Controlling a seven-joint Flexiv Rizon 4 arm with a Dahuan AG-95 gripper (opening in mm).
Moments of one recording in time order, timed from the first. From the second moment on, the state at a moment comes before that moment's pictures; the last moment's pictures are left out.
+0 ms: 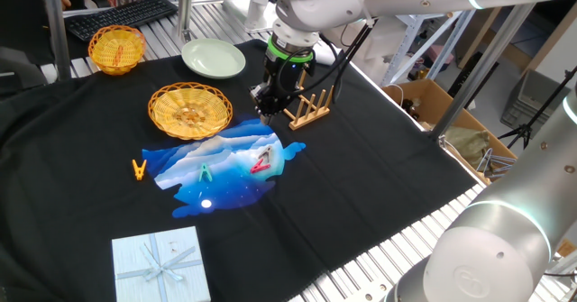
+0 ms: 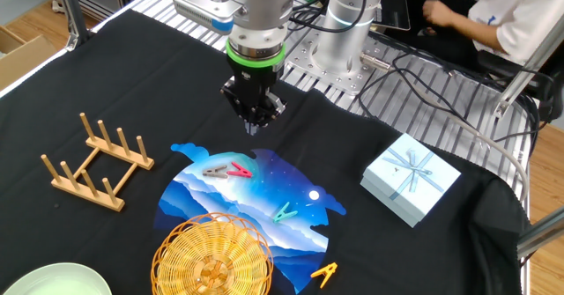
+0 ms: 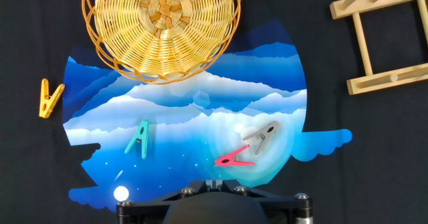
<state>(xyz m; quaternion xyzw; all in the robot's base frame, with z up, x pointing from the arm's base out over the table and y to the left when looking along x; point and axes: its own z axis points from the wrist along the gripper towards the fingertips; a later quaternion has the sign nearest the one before) 0.498 0.004 0.170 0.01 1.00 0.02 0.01</state>
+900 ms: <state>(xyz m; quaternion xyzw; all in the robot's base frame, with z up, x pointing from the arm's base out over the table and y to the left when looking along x) 0.520 0.007 0.158 0.01 1.00 0.03 0.01</state>
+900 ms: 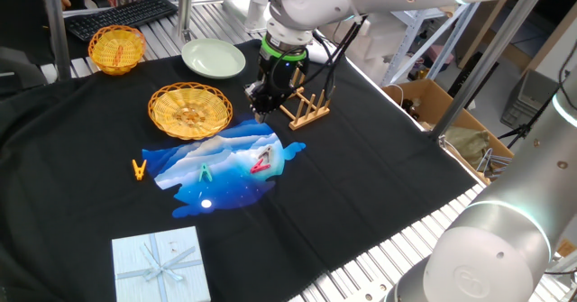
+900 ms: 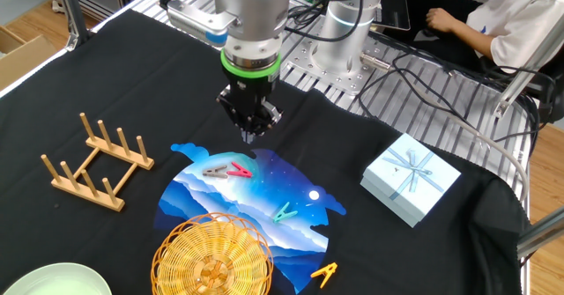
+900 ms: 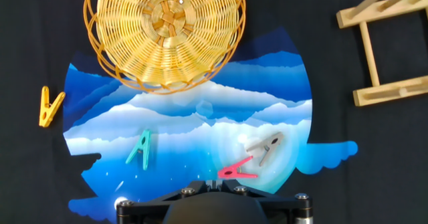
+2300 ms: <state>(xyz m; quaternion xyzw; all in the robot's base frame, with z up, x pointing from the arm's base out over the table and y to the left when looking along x) 0.581 0.017 0.134 0.03 1.00 0.04 -0.03</state>
